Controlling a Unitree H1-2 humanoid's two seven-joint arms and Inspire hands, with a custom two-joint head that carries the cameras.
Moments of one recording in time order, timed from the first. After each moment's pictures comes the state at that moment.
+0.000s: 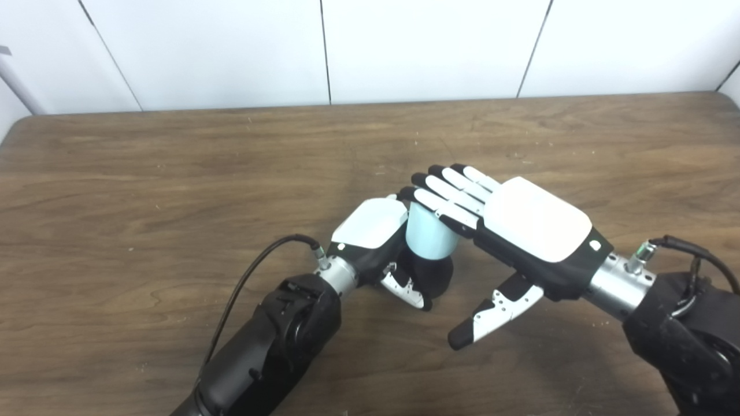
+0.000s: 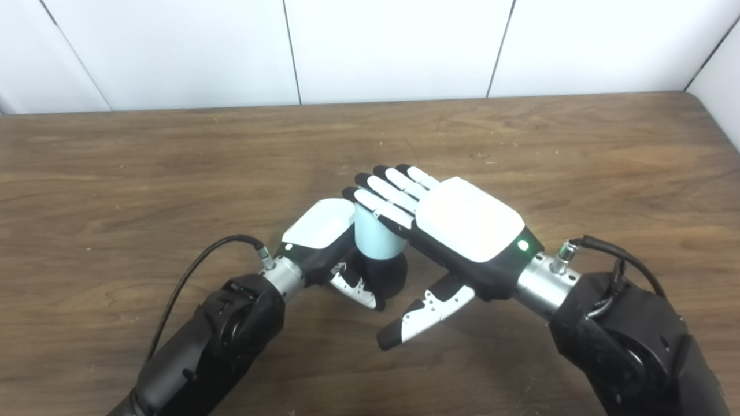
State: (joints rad) left arm -0.32 0.21 -0.69 -0.22 0.83 0.35 -0.37; right arm -0.16 -0.47 0.25 -0.82 -0.73 0.11 0.74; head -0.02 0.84
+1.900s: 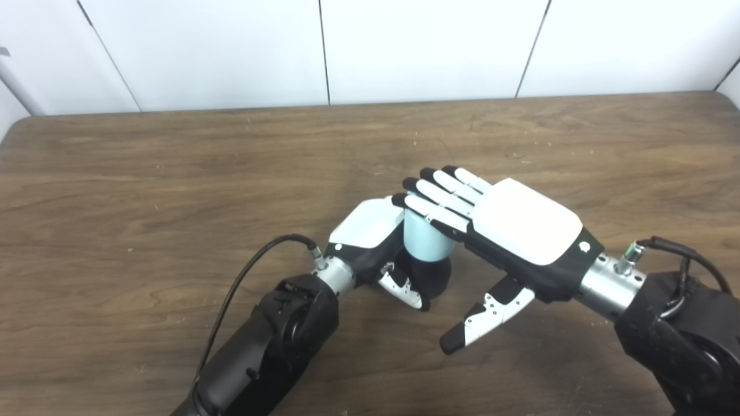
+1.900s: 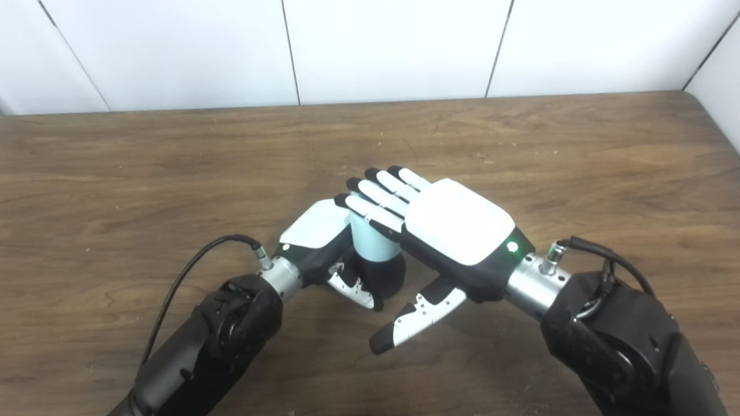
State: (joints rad) left arm -0.31 0.21 -0.68 -0.22 0.81 0.35 -0.37; right arm -0.17 -0.49 0.31 -0.84 -0.79 0.15 0.74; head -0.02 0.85
